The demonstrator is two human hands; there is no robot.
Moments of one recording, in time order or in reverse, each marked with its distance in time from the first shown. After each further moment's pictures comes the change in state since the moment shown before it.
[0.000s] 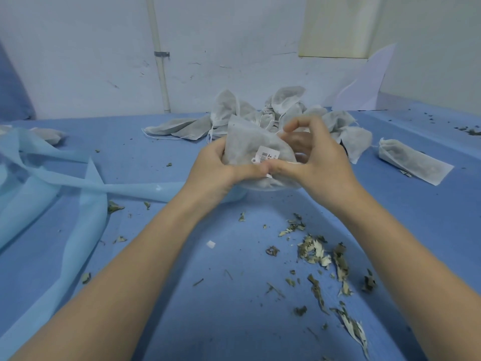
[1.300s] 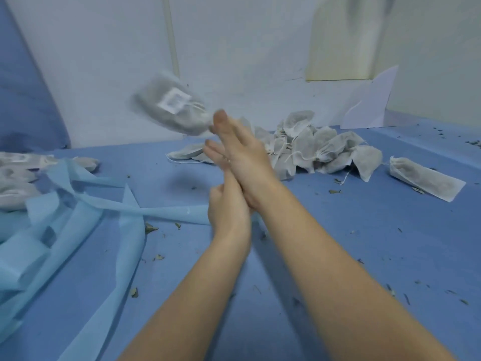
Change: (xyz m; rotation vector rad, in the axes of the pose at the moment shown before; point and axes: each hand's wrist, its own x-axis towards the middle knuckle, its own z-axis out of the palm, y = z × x) left_hand -0.012 0.003 0.009 -0.275 0.589 -0.236; right_hand 0.043 -0.075 0.102 0.675 0.051 0.234
